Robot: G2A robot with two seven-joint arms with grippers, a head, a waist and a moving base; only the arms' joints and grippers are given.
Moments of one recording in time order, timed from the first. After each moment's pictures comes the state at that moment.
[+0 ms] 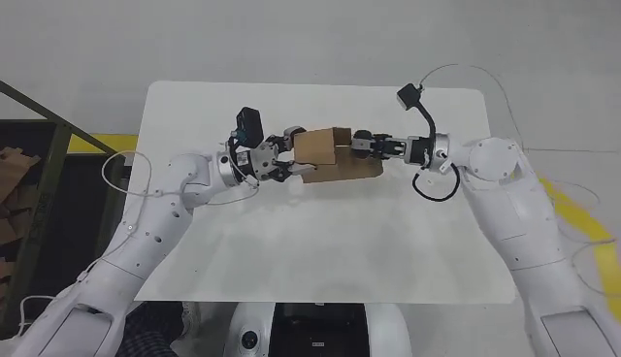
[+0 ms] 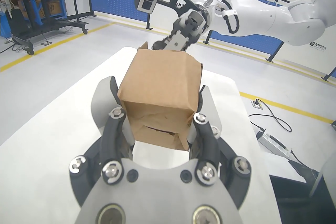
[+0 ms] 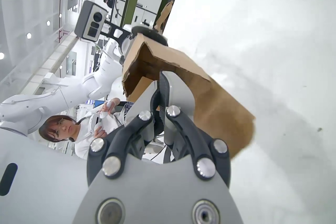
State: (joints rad) left arm 1.05 -1.01 -1.04 -1.38 1.00 -0.95 0.19; right arm -0.90 -1.15 1.15 -1.32 0.15 -0.35 1.08
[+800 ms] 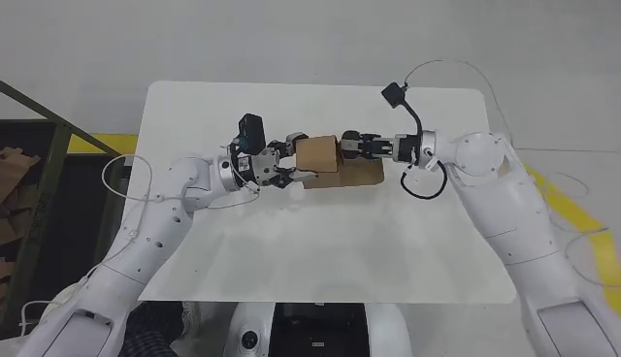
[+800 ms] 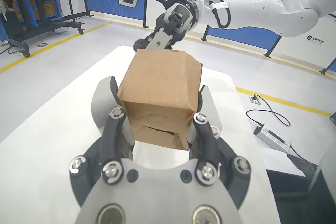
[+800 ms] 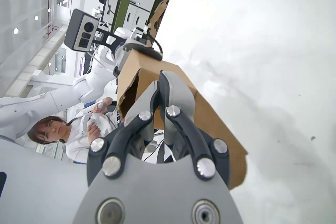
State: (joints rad) left arm 1.08 -1.02 -1.06 -1.42 1.05 -0.97 0.20; right arm -0.85 -1.17 1.03 -1.33 0.14 -0.34 1.07
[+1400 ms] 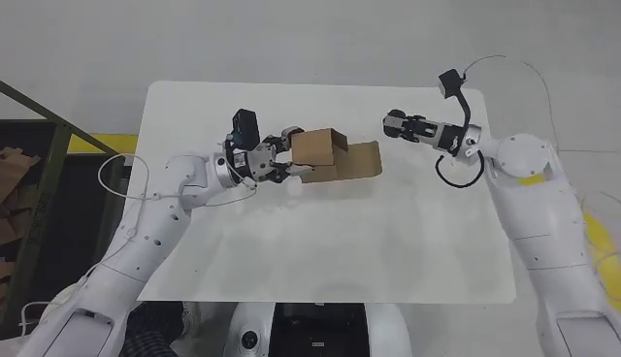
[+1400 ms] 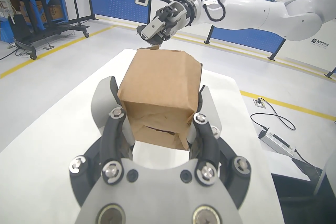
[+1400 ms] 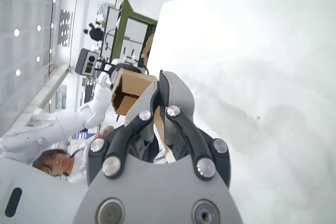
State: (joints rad) left arm 1.08 -1.03 -1.10 -1.41 1.06 -0.97 0.23; right arm -0.93 -1.11 1.28 -1.28 0.11 -0.26 0.99
